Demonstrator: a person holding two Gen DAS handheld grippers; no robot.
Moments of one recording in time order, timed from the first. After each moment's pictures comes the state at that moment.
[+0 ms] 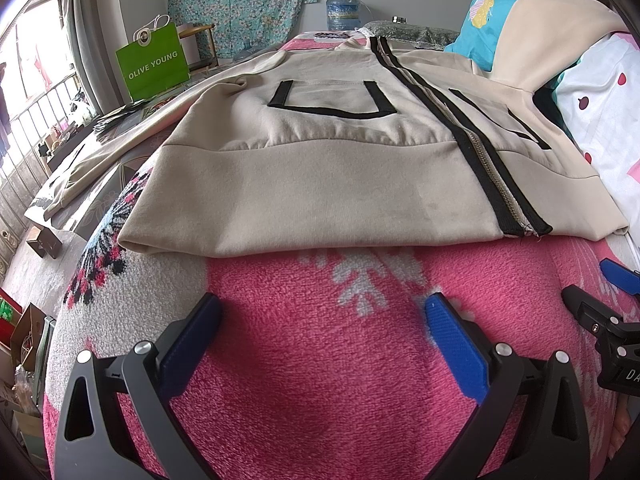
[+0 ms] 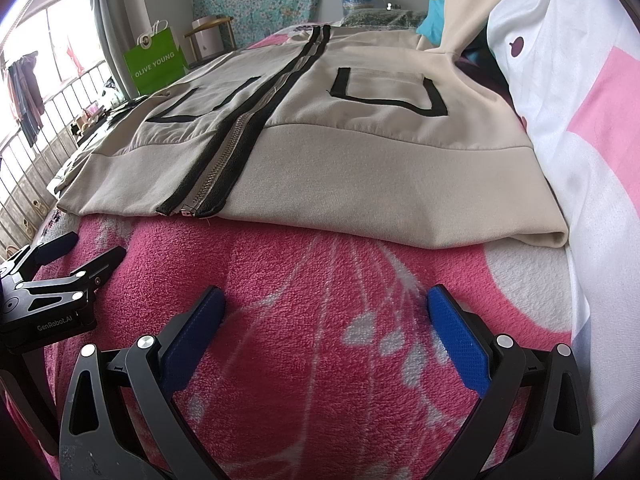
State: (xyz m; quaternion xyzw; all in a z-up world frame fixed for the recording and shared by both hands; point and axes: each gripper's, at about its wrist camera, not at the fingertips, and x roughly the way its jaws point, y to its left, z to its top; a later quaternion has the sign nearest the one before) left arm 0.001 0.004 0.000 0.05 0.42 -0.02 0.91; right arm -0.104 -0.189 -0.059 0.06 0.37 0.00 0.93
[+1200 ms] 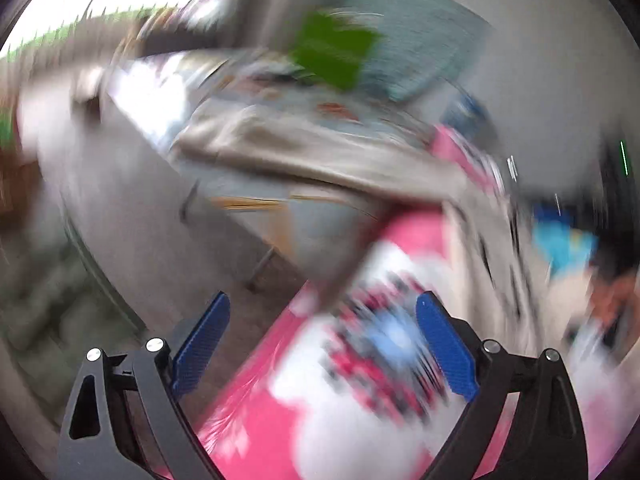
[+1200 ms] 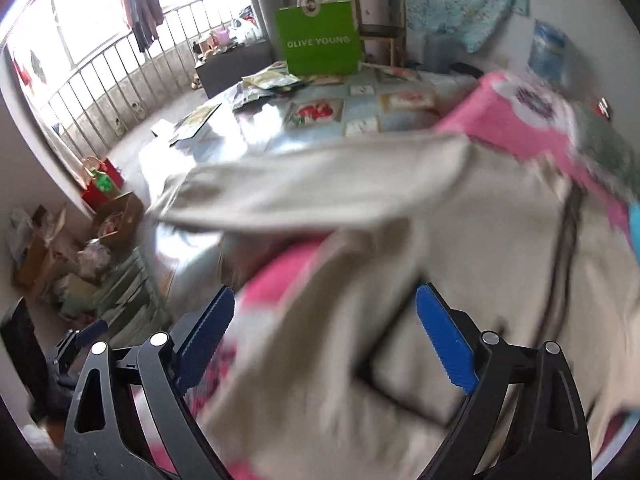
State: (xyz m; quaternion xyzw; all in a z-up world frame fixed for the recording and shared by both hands) left arm 0.025 0.322 0.040 -0.33 0.36 0.09 0.87; right arm 0.167 0.056 0.111 -0.10 0.42 0.23 0.87
